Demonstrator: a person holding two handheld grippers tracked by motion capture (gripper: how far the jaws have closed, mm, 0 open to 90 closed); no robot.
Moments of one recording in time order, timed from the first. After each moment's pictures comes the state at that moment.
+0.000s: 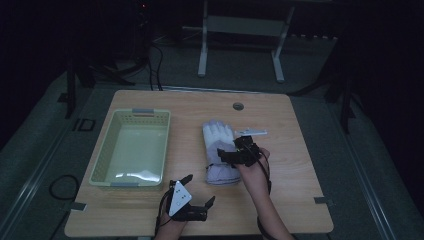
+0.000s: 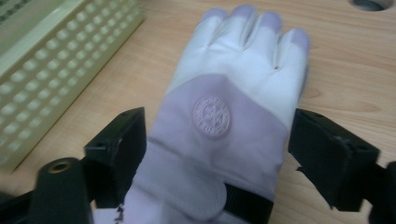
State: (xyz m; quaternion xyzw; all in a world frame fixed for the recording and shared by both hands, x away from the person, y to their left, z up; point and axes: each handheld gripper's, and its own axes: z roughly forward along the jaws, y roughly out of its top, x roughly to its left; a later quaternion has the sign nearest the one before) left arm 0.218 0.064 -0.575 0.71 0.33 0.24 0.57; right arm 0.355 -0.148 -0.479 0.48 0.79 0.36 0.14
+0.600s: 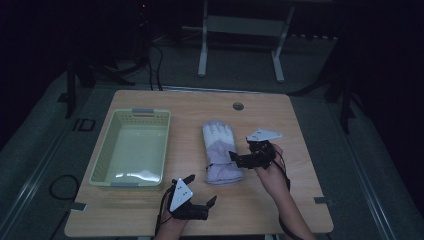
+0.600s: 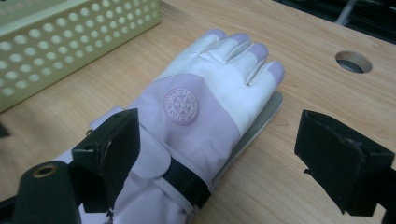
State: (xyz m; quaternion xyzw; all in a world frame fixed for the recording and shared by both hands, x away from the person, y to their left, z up) left arm 0.225 0.059 -0.574 0.72 0.34 0.20 0.57; right arm 0.354 -0.192 -0.475 0.34 0.83 0.40 0.19
